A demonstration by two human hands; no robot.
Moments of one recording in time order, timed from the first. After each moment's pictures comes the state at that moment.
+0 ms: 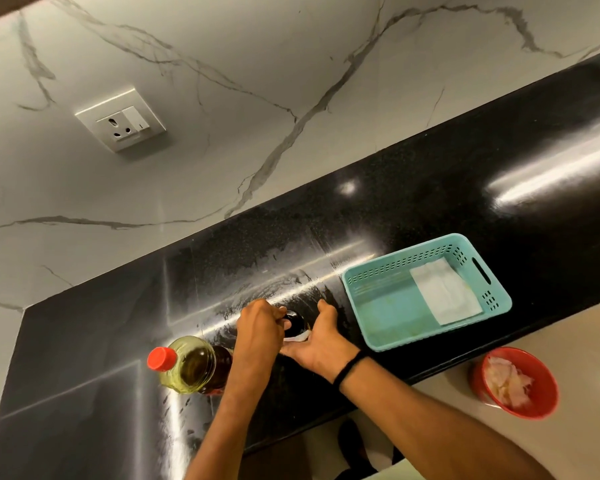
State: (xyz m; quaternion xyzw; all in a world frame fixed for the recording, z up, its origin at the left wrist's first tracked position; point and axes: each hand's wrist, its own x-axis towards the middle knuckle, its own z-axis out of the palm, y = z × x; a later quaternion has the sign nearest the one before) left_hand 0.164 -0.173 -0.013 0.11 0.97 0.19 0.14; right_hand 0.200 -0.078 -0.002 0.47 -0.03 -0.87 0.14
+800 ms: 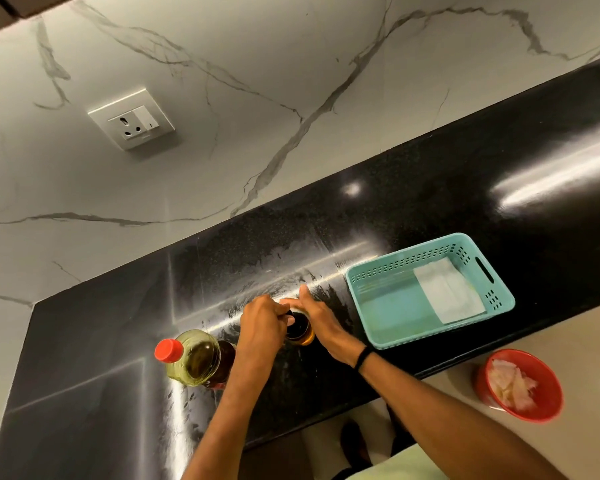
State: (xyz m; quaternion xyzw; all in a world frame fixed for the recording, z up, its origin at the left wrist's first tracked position) left_hand 0.164 -0.174 0.025 0.18 0.96 0.17 0.11; right_hand 0.201 -0.063 -0.053 0.20 0.62 -0.74 0.13
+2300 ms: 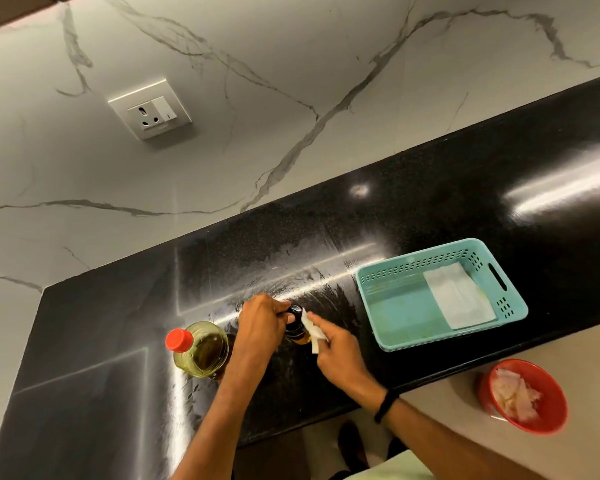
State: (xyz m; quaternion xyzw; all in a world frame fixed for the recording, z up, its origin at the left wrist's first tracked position) left_hand 0.163 -0.187 0.036 0.16 0.96 0.19 0.13; right_hand 0.257 -0.079 -0.059 0.19 0.78 -0.59 0.01
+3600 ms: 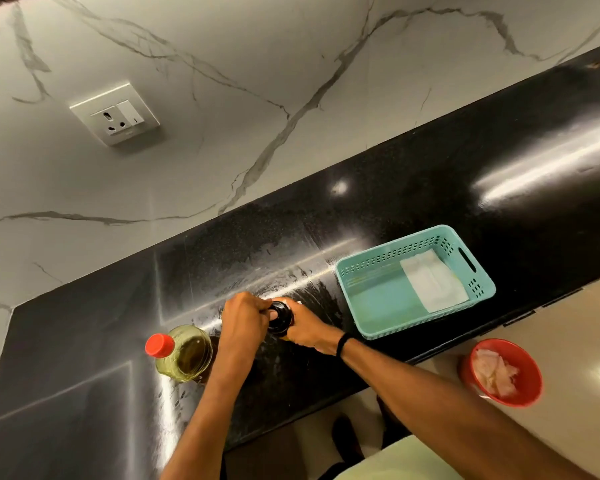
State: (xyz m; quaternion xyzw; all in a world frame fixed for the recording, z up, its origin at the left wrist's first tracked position) left_hand 0.160 -0.187 0.023 0.14 0.96 0.20 0.12; right_hand 0.204 -0.075 -0.069 0.15 0.68 -0.69 0.20
